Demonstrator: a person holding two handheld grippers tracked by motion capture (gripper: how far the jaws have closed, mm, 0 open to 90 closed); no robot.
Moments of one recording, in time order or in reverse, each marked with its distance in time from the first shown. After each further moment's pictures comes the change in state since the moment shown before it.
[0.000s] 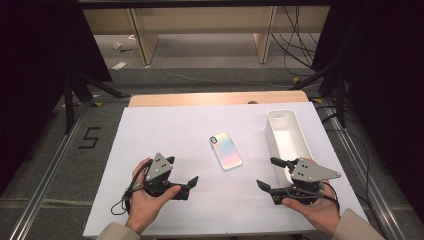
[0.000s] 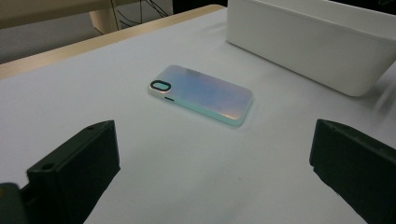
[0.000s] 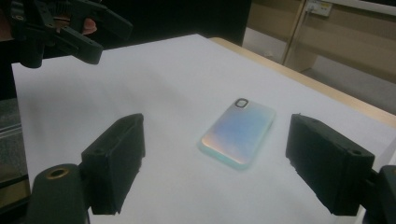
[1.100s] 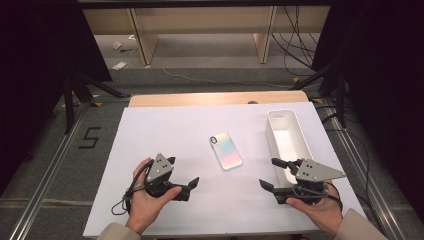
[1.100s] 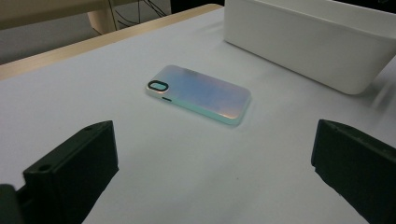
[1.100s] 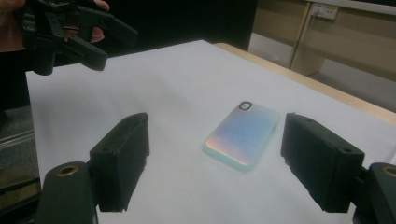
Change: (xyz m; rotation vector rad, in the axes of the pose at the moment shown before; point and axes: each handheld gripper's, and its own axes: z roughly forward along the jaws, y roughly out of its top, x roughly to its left) left arm -0.002 0.000 0.000 0.004 -0.004 0.011; right arm -0.006 -0.004 -0.006 -0.031 0.034 0.018
